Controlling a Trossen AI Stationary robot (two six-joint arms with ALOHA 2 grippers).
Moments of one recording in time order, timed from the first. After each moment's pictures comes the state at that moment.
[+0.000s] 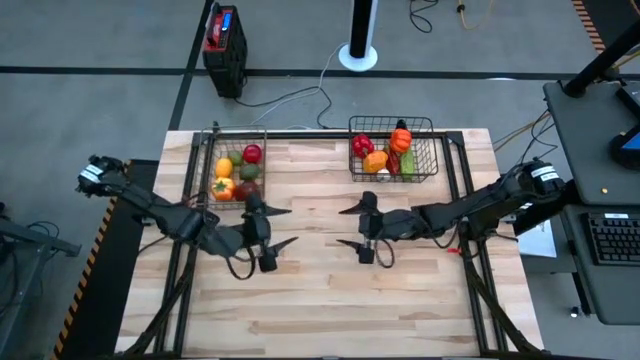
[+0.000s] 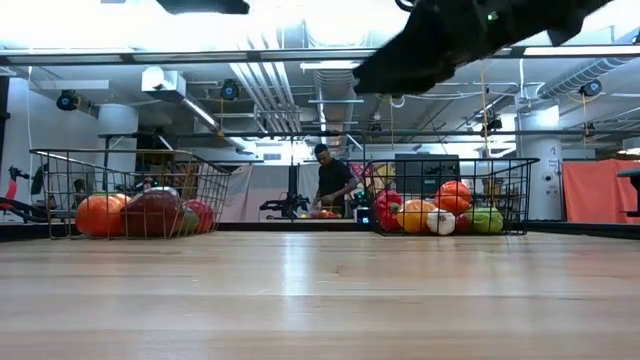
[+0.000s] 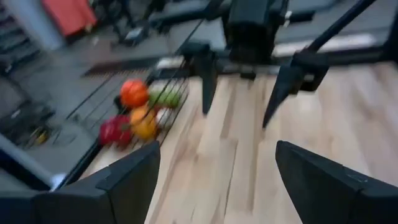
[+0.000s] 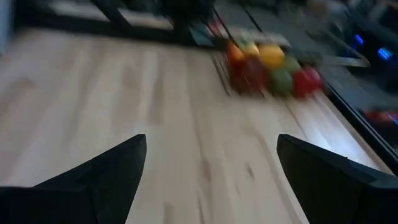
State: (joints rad) left arm -0.47 1.18 0.88 -0.14 -0.78 -0.11; right arm 0.21 1.45 0.75 0.31 0.37 -0.05
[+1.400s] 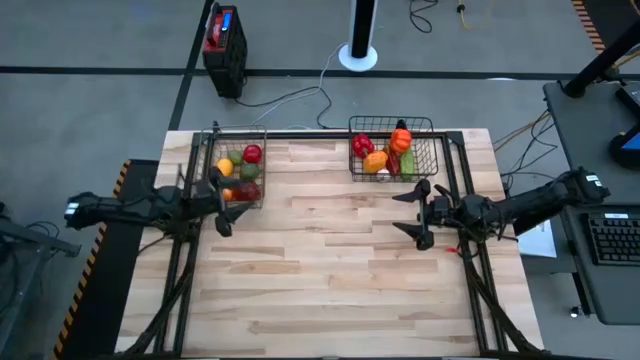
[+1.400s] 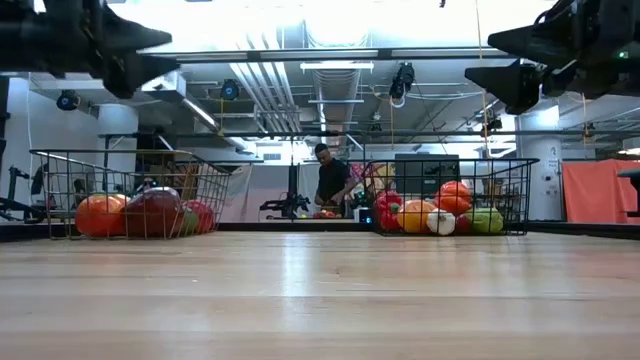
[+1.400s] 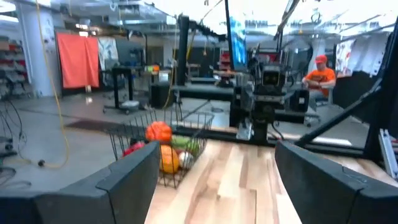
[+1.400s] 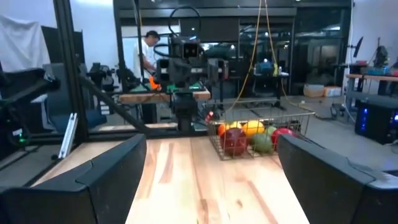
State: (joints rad) left arm -0.06 0.25 0.14 0.24 -0.33 -0.01; right arm 0.14 0.72 0.01 0.87 0.20 -0.01
